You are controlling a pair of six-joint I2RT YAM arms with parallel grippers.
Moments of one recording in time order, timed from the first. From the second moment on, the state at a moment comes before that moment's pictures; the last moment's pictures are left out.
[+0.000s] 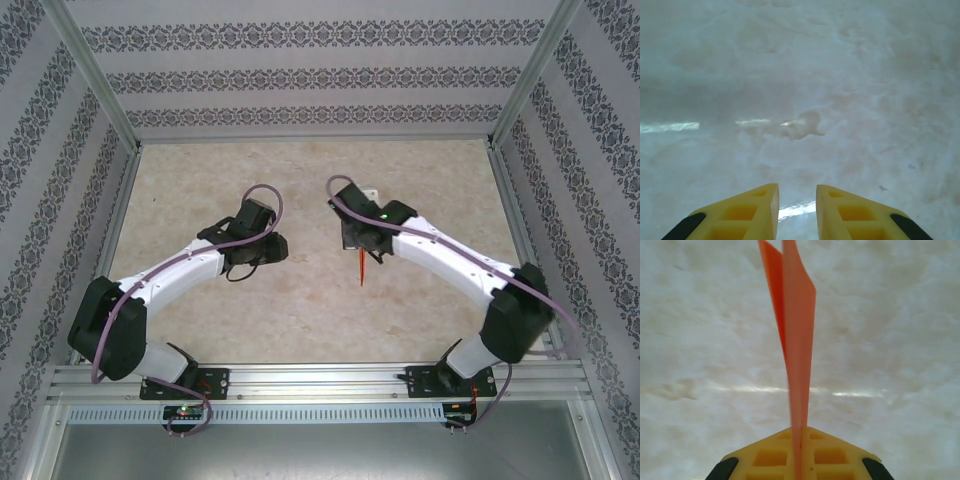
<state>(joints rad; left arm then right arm) -0.55 1.43 0.93 -0.49 0.08 -0.69 0.76 1.59 1.33 -0.94 0.41 0.58</state>
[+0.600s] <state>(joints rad) -0.32 1.20 0.70 -0.57 -0.06 -0.88 1.01 2.21 1.71 -1.17 0.40 0.61</state>
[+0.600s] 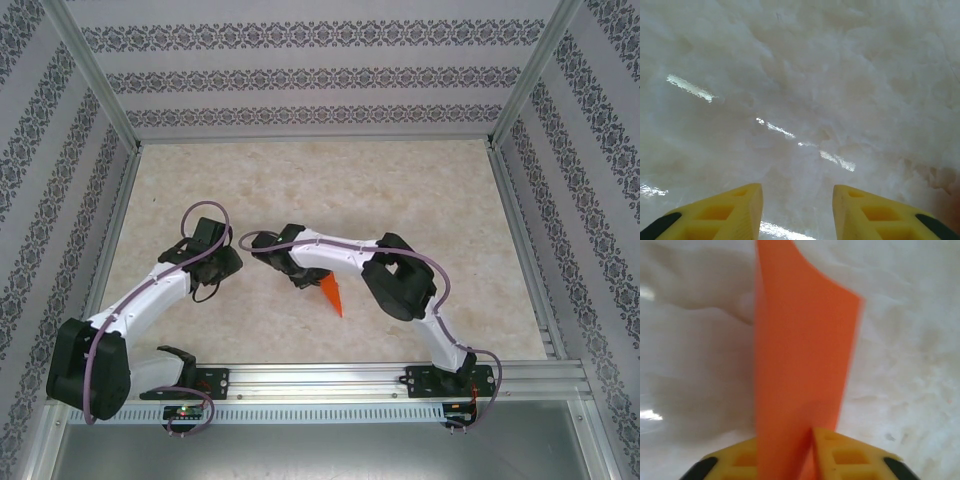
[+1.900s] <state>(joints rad) -0.52 1.44 0.78 -0.41 0.29 -0.81 0.70 1.39 0.63 -0.09 -0.29 0.75</state>
